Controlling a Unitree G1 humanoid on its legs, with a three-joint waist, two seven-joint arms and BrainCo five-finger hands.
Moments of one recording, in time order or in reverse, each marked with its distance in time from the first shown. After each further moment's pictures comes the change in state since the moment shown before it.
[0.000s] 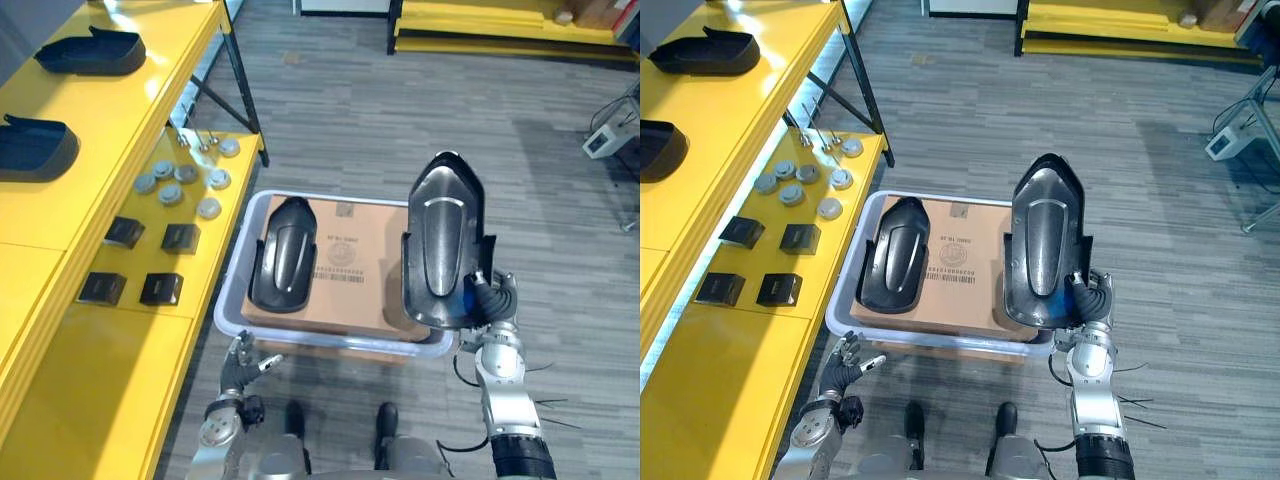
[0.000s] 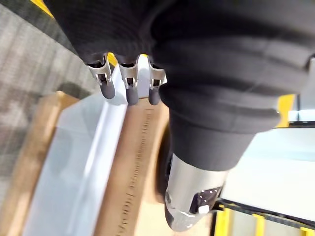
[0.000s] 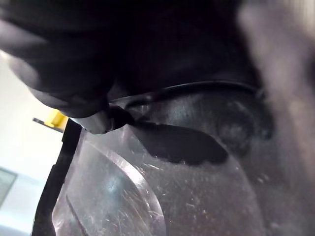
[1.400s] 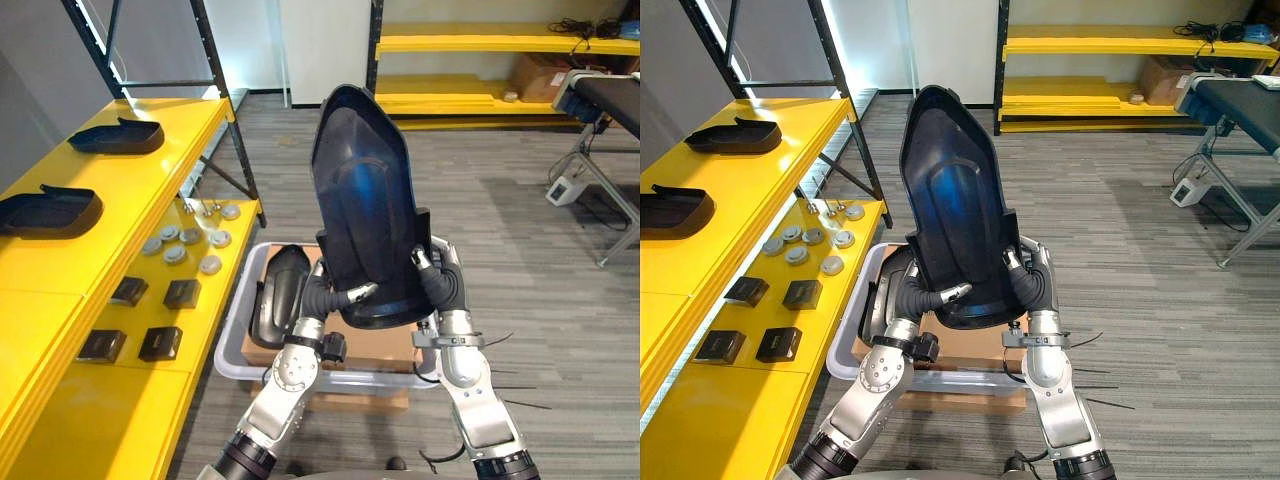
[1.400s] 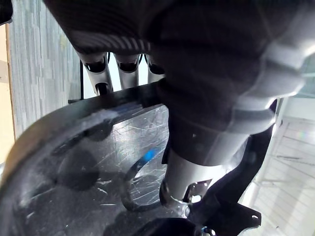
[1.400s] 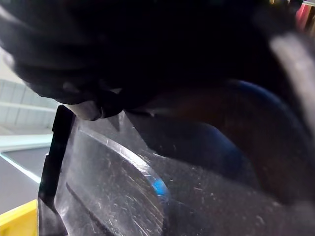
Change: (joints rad) left arm -0.299 0.003 -0.449 -0.040 0.078 -0.015 0.196; right arm 0.021 -0.069 0.442 -0.177 0.006 -0.050 0.028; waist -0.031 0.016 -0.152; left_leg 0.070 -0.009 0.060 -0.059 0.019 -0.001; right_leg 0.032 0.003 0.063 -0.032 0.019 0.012
